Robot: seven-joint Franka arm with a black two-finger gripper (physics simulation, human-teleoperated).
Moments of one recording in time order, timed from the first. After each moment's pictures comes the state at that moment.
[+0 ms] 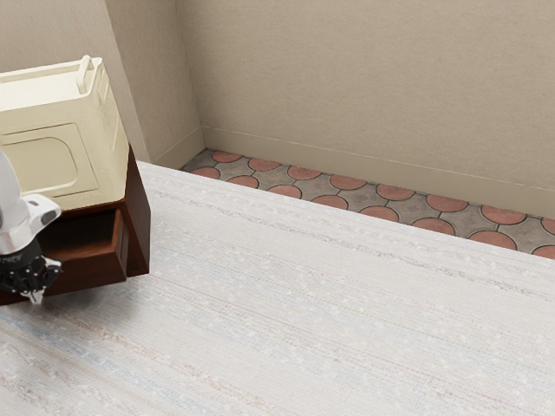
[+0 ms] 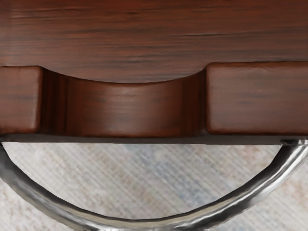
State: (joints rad) arm 0.16 -0.53 0.30 -2.71 0.37 2.27 -0.51
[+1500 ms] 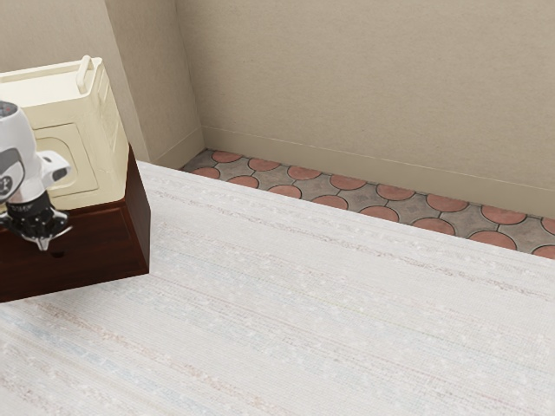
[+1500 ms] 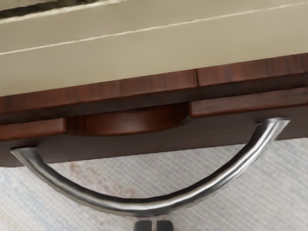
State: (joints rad) arm 0.16 -0.16 0.34 -2.36 0.34 2.35 -0.32
